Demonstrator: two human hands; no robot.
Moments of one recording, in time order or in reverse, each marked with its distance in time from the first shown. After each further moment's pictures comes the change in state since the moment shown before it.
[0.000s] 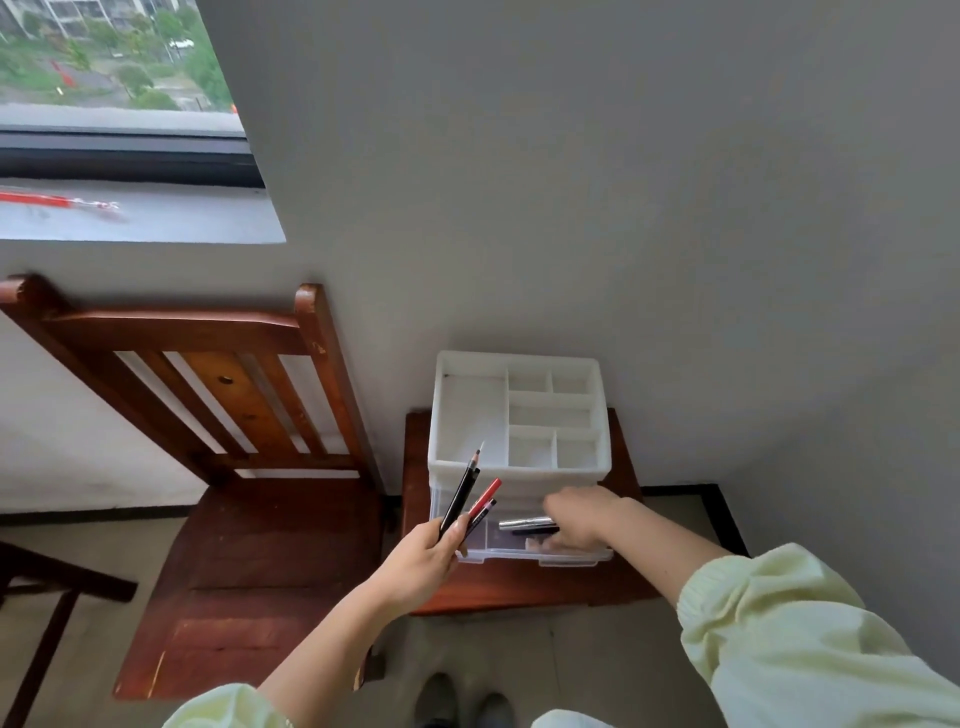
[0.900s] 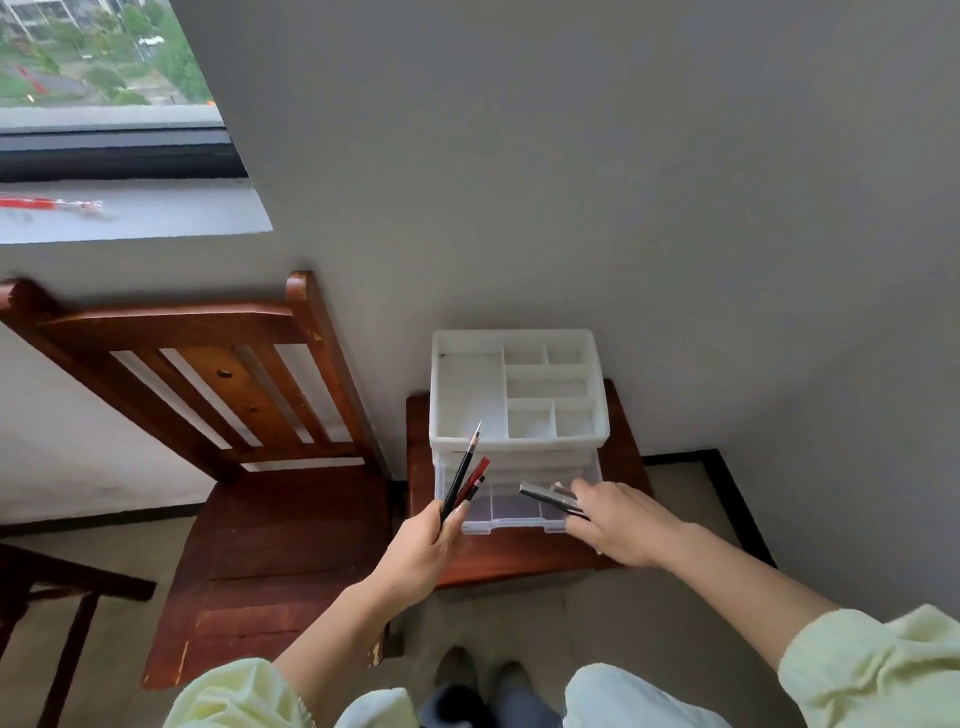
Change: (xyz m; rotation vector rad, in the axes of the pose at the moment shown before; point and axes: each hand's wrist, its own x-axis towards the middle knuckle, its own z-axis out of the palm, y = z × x) left_hand -0.010 -0.021 -0.002 0.185 0.118 0.091; right_hand -0.059 -0.002 0.031 0.299 0.316 -0.005
